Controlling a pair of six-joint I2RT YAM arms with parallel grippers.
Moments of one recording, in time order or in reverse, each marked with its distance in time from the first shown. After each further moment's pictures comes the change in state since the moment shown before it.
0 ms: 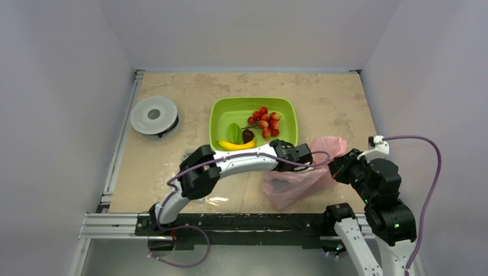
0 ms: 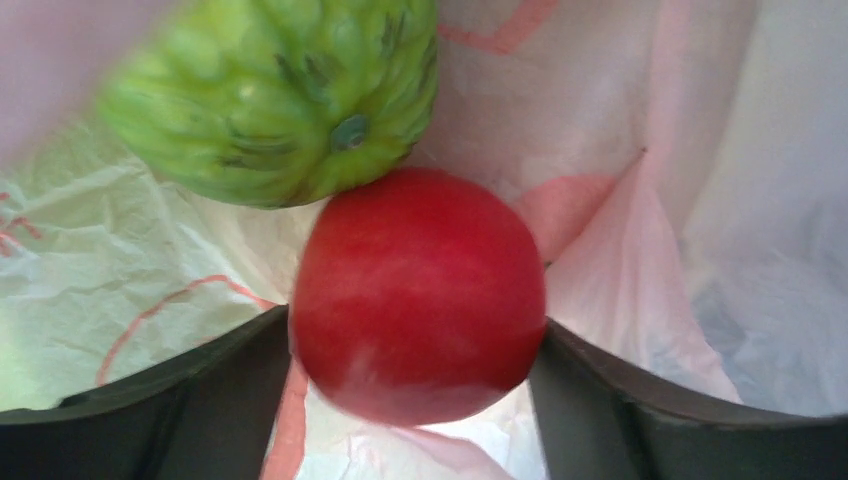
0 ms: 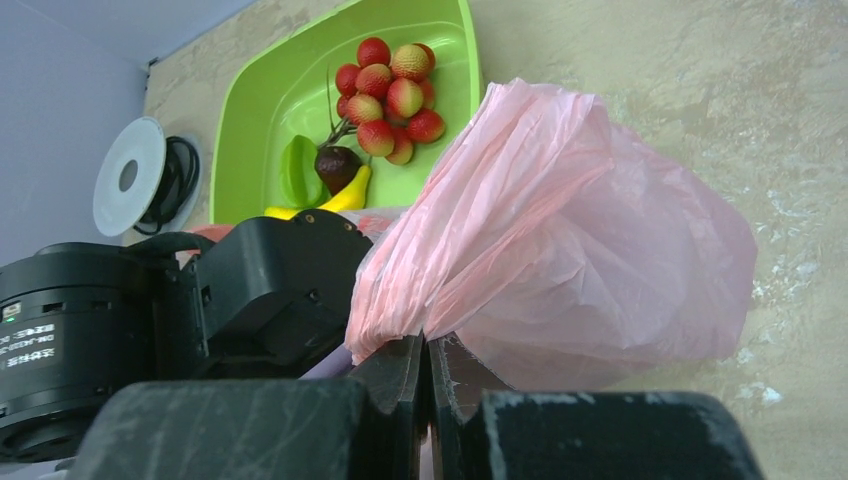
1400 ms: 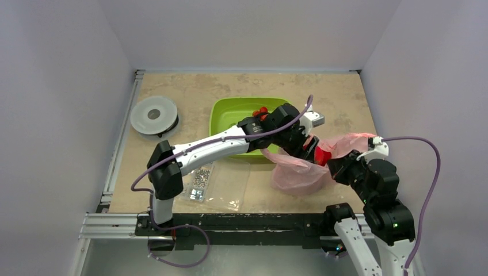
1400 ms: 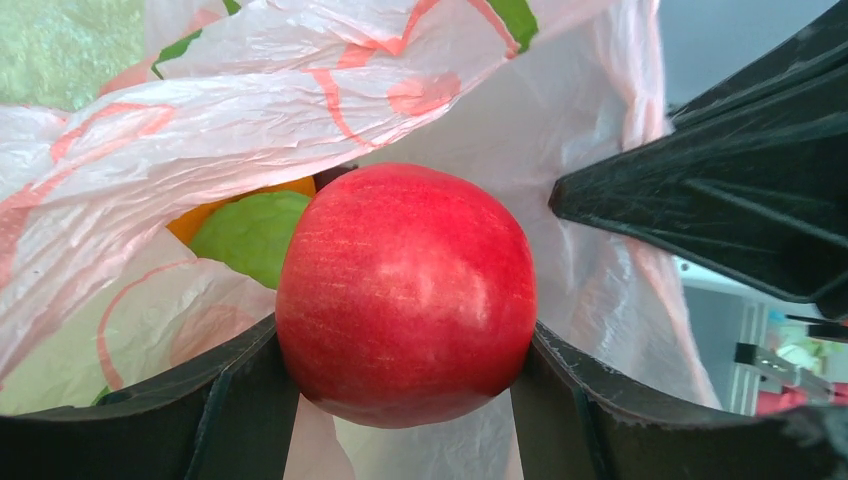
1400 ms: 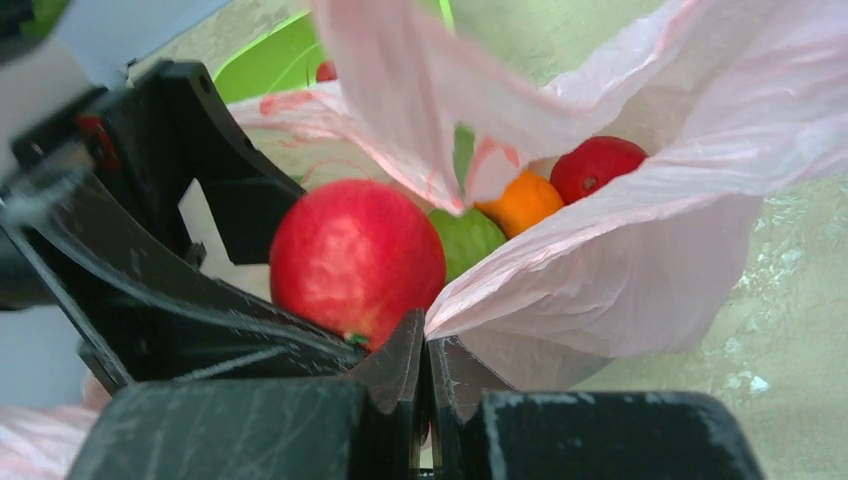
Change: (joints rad) left arm 0.151 -0.280 -0.072 0.549 0.513 -0.392; right arm 0.000 -0.010 -0.021 -0.012 0.019 0.003
